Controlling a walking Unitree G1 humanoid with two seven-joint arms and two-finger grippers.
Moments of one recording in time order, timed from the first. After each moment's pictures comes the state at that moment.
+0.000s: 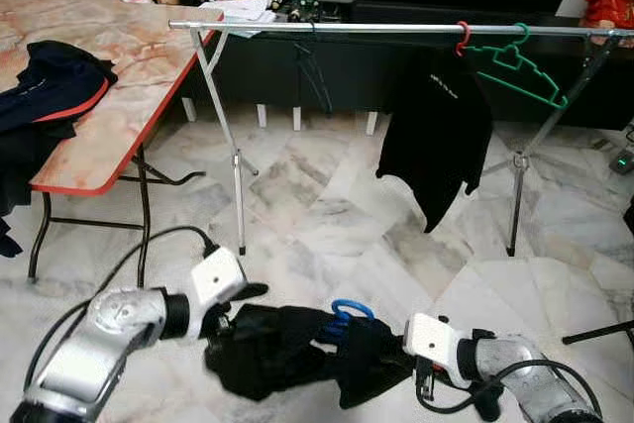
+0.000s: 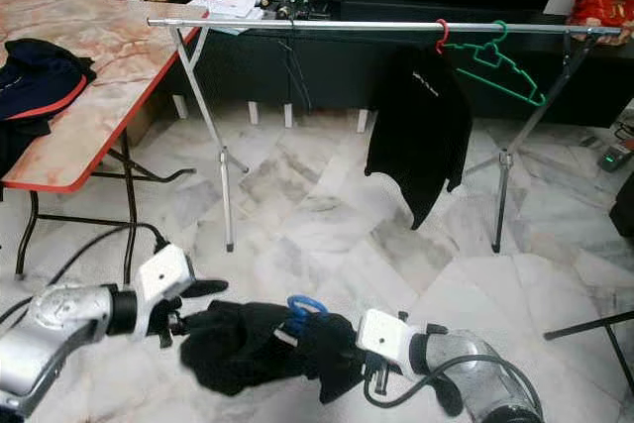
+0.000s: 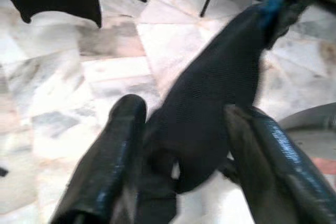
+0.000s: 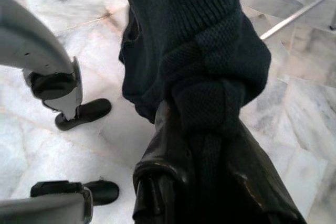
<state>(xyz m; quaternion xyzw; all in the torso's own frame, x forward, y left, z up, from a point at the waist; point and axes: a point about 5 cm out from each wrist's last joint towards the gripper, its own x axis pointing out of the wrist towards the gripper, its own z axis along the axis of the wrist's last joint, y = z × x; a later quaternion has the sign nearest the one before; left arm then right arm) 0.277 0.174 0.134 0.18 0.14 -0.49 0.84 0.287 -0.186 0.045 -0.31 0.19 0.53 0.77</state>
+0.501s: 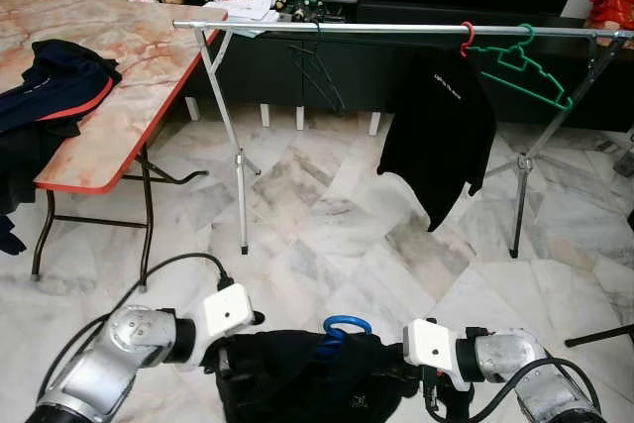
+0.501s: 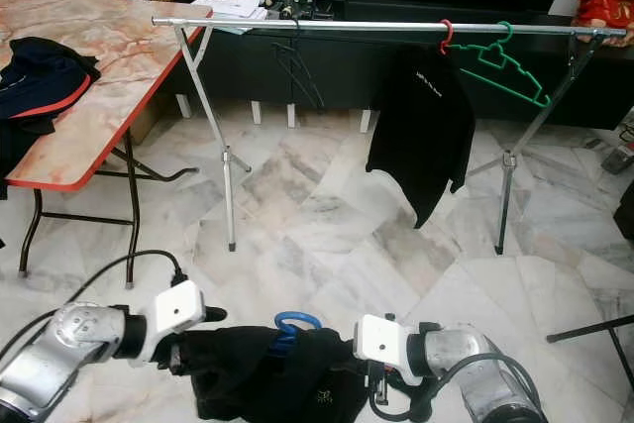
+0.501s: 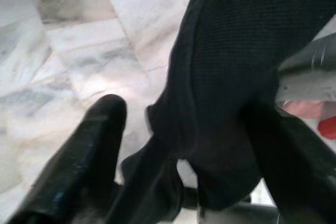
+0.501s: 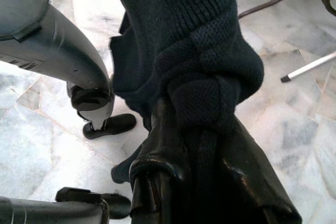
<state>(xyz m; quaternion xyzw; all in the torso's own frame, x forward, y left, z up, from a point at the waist) 0.269 0.165 0.092 0.22 0.19 -0.54 0.79 0.283 -0.175 0.061 -0.28 0.15 0.61 0.73</state>
